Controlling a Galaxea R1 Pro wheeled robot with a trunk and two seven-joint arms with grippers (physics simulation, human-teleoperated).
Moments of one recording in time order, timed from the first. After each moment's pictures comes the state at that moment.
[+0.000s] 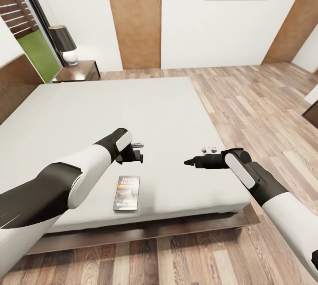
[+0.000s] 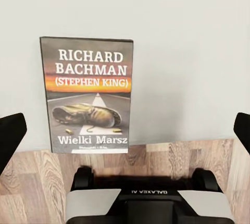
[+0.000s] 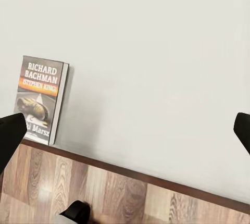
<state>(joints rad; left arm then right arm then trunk) -1.43 -0.17 -0.22 -0.08 0.55 0.91 0.37 -0.95 -0.29 0.48 -1.04 -0.80 0.91 0.13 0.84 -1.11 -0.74</state>
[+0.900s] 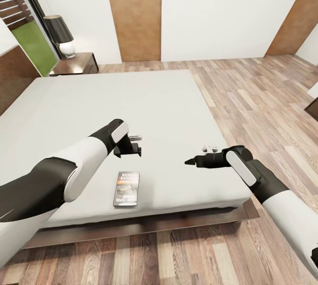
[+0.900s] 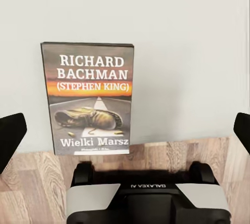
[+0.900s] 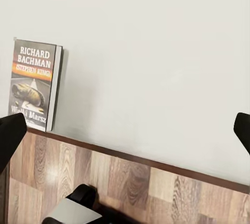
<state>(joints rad) -1.47 -0.15 -0.21 -0.13 0.56 1.00 0.35 -0.96 -0.29 0.47 -1.04 -0.81 0.97 0.13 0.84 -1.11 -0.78</state>
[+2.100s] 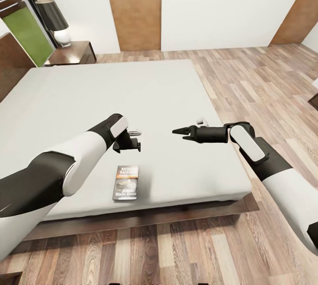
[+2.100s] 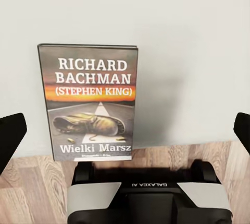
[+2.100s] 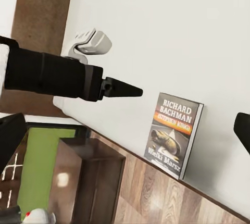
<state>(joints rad) -1.51 -0.15 -0.21 -0.12 0.56 1.00 0.35 -1.12 -0.29 0.47 -1.06 -1.16 0.98 0.31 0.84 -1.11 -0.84</state>
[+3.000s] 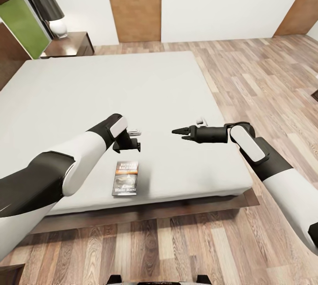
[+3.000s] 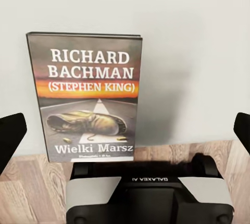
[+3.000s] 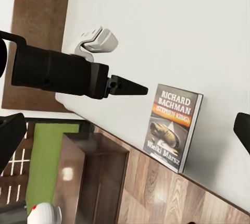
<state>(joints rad) -1.51 -0.14 -0.21 -0.12 0.56 1.00 0.35 -1.12 -0.29 0.48 -1.07 -1.16 0.97 0.33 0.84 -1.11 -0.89</state>
